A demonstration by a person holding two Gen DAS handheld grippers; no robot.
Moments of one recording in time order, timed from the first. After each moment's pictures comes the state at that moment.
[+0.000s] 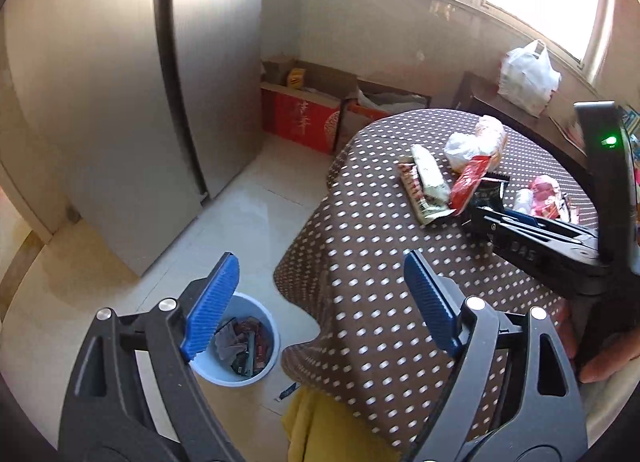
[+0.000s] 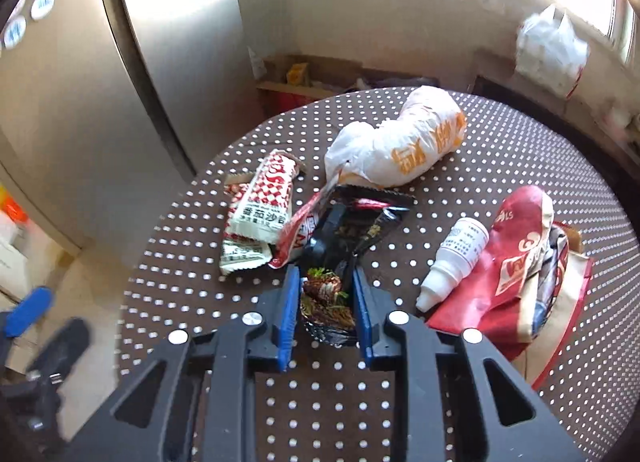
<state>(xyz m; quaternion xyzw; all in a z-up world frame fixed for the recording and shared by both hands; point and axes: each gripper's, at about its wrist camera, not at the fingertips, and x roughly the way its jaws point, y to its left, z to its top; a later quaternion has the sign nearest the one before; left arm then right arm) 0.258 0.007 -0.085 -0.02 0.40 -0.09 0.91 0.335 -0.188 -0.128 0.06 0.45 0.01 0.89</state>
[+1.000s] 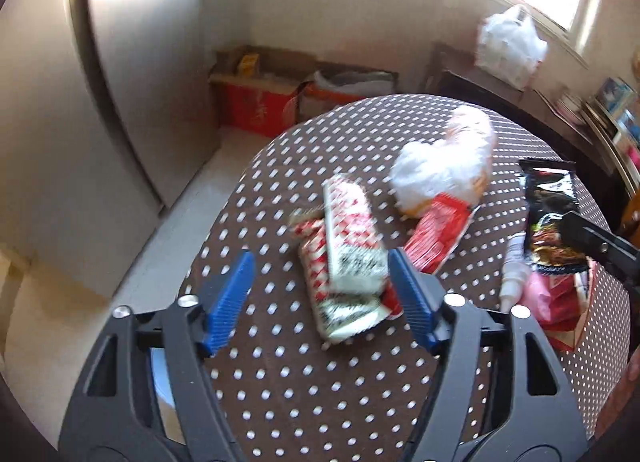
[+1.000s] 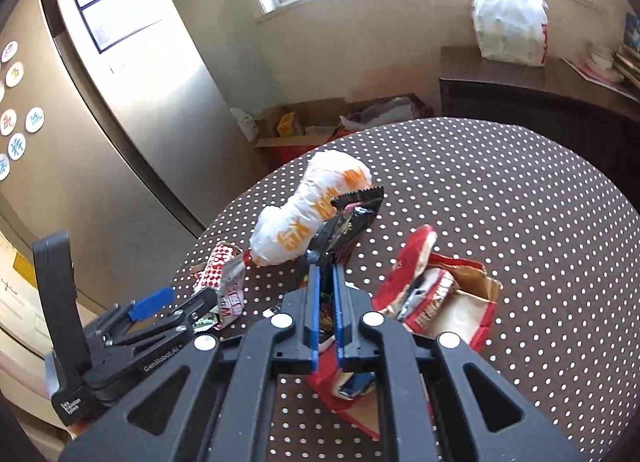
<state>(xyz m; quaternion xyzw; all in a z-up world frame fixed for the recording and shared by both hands) 0.348 -0.089 -0.113 0.00 0.43 -0.13 0.89 0.322 -0.297 -0.095 0.18 0.38 0.01 0.90</state>
